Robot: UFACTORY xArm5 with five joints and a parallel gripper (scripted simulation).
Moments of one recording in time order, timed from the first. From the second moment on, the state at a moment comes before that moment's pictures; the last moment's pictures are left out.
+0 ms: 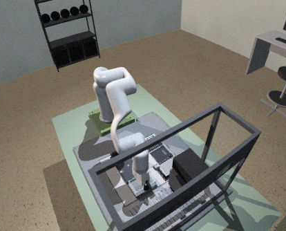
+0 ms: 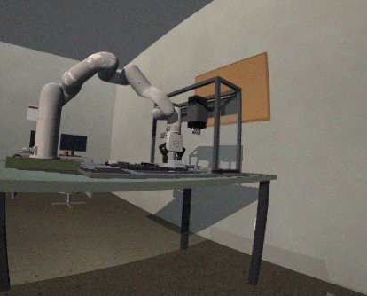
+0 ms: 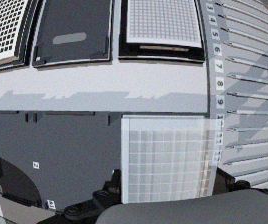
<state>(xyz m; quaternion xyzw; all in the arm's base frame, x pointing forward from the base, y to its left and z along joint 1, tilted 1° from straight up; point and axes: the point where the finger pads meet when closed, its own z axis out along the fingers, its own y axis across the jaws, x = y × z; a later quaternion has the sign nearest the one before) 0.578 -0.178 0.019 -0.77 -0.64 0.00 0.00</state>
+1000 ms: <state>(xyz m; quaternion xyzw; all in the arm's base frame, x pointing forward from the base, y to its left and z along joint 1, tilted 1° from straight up) 0.579 -0.179 0.044 -0.77 -0.64 0.00 0.00</state>
